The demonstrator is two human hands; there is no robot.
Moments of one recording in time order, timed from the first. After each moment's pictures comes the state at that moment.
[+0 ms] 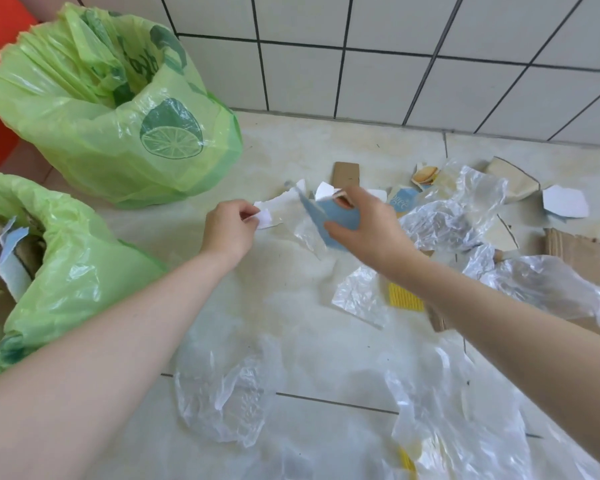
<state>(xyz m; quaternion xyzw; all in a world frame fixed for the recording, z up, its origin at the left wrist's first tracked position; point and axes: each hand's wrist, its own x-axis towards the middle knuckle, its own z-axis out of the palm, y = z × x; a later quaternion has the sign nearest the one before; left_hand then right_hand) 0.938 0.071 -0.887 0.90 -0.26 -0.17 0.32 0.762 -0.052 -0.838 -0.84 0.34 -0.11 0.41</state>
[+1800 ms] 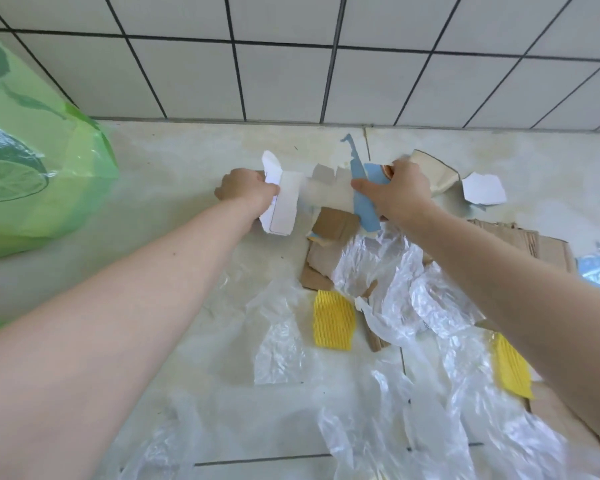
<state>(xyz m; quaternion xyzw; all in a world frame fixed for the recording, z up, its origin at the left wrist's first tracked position) 0.890 -0.116 -0.901 0.87 -0.22 -0.32 0.31 0.701 -0.205 -0.858 -0.69 0.61 -0.11 0.38</state>
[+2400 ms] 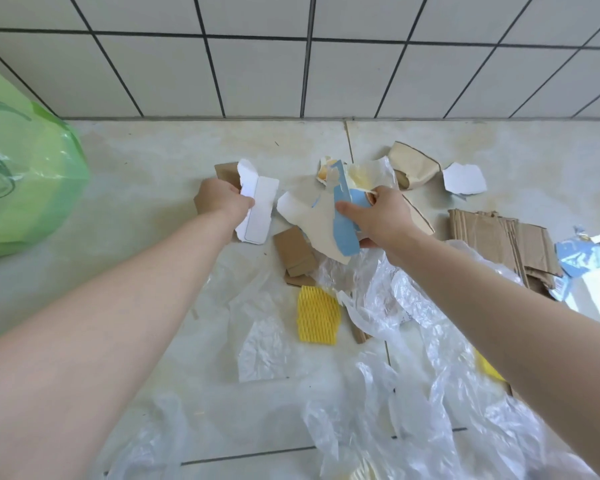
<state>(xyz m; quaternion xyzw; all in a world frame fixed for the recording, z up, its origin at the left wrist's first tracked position) 0.884 -0.105 -0.914 0.88 -0.15 -0.30 0.33 0.674 -0.179 -0.872 -0.59 0.63 -0.12 0.49</state>
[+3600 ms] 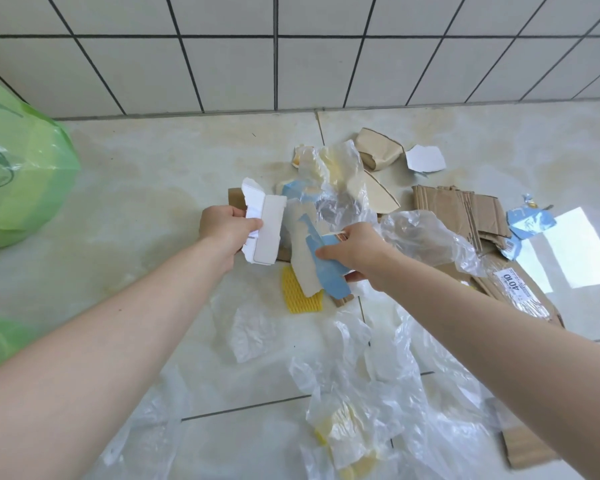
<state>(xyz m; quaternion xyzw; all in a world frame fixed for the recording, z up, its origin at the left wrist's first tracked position) 0.821 -0.049 -0.900 0.79 -0.12 -0.43 0.42 0.632 -0.108 -0.861 -0.56 0.64 0.02 0.53</state>
